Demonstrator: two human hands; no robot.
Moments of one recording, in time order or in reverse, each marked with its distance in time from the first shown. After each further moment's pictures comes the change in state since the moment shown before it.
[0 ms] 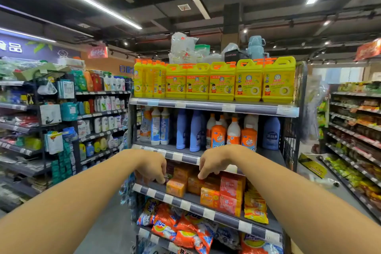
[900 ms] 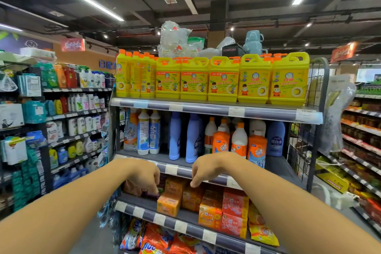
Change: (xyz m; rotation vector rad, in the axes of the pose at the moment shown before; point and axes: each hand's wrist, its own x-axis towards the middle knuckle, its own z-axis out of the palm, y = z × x) left_hand 0.135 -0.065 -0.036 0.004 -0.064 0.046; right_hand 0.133 0.010 -0.036 -0.062 0.011 0.018
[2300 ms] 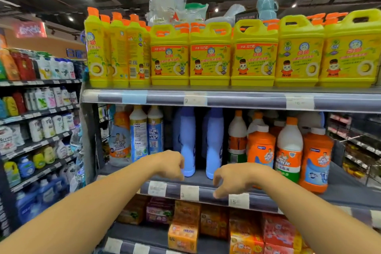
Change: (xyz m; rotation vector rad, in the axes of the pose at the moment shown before) left_hand 0.254 -0.082 -0.066 0.117 0.206 0.248; right_hand 0.190 0.044 -0.018 0.049 0.035 0.178
